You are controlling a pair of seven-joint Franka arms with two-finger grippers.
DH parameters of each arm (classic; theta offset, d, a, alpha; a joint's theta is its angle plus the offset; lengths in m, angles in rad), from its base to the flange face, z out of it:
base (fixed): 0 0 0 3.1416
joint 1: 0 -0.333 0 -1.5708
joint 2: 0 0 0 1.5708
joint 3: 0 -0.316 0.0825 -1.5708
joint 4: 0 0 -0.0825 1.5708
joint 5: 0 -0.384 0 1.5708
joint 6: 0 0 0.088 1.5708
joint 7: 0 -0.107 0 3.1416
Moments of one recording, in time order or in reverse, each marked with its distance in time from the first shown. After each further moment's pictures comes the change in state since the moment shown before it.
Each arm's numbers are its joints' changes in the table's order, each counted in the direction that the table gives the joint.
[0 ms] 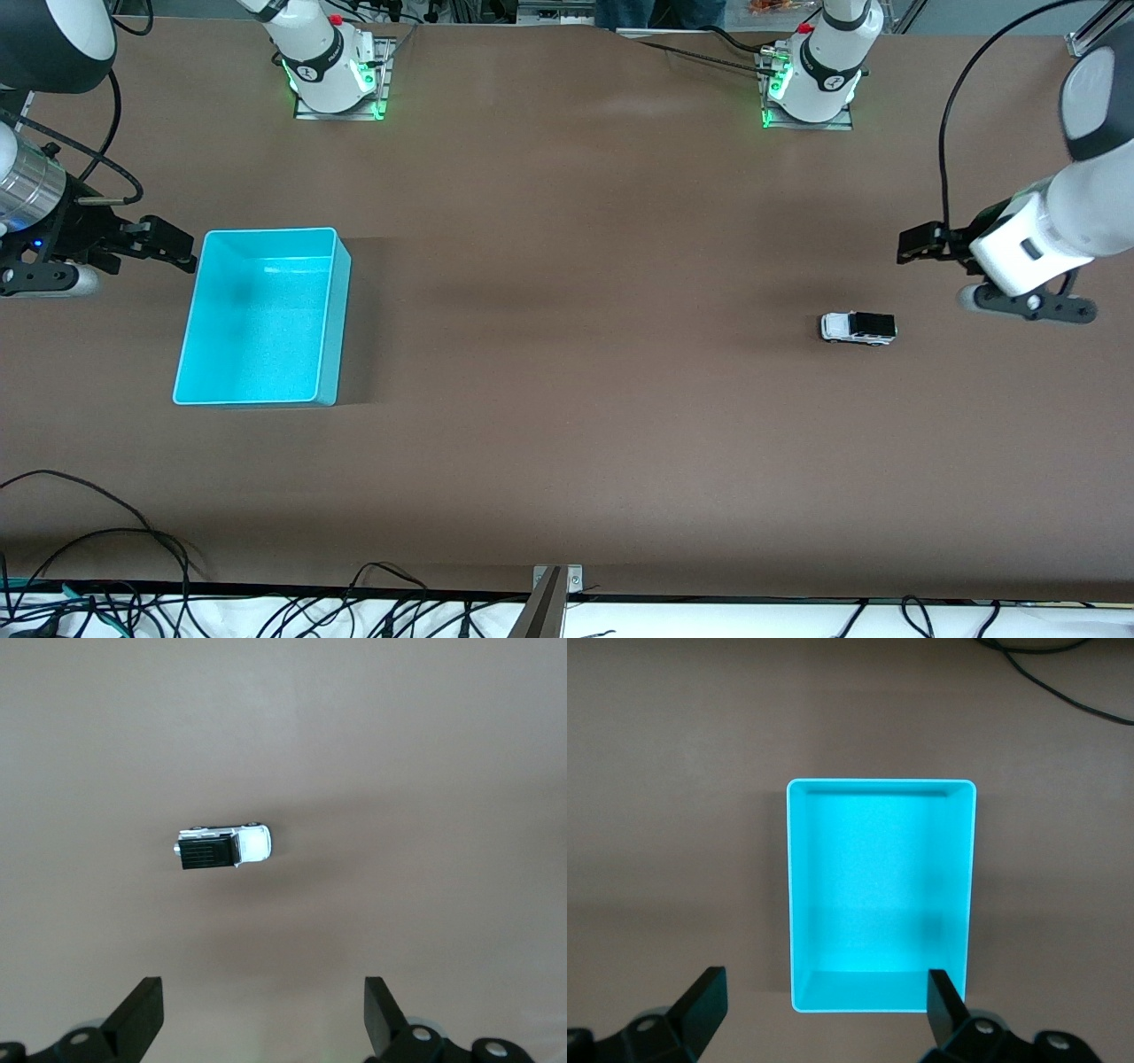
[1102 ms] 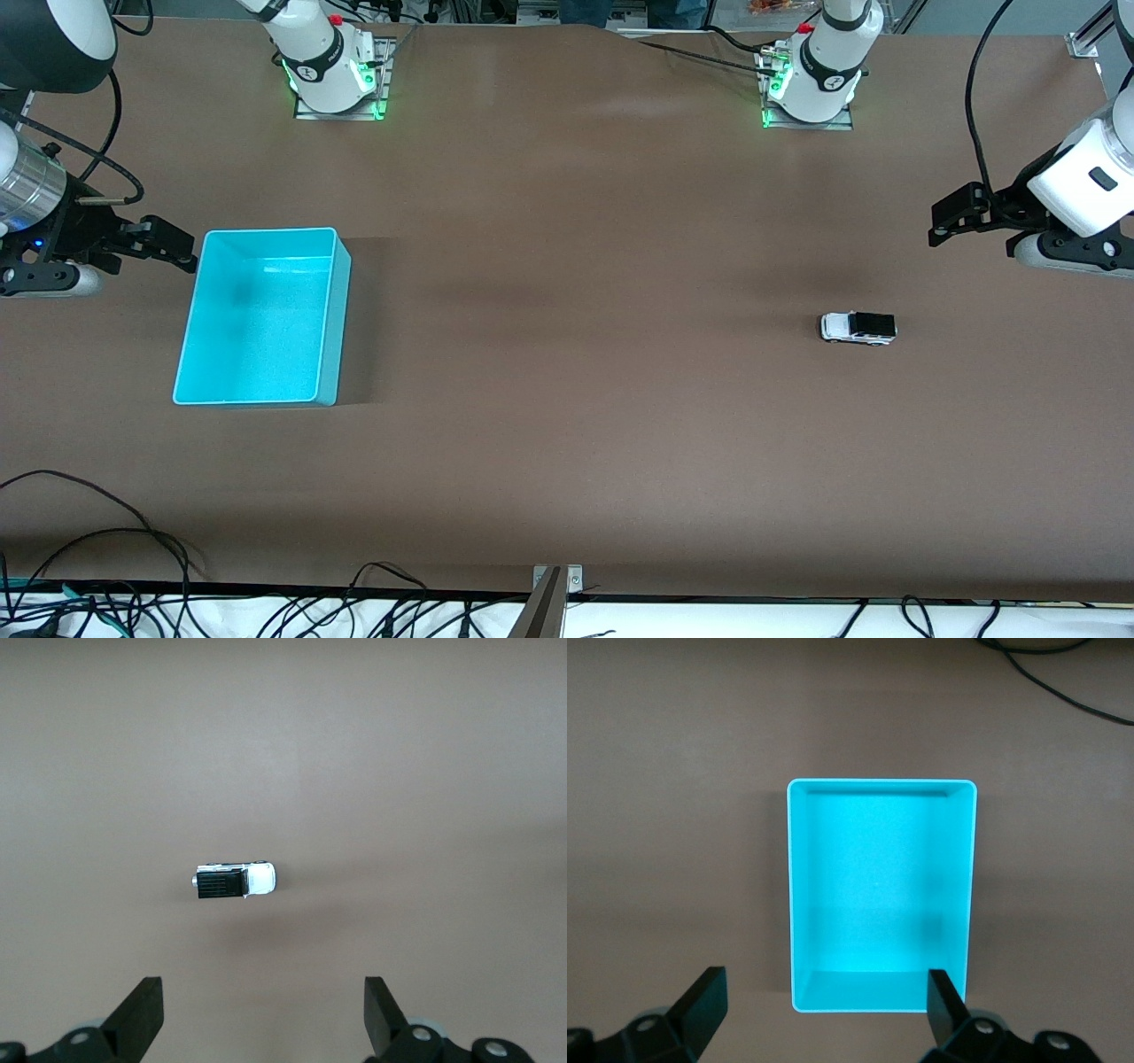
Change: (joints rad) left arm -0.001 0.141 -0.001 0.011 0.000 -0.045 0.065; right arm -0.001 0.000 0.000 0.000 0.000 0.000 0.000
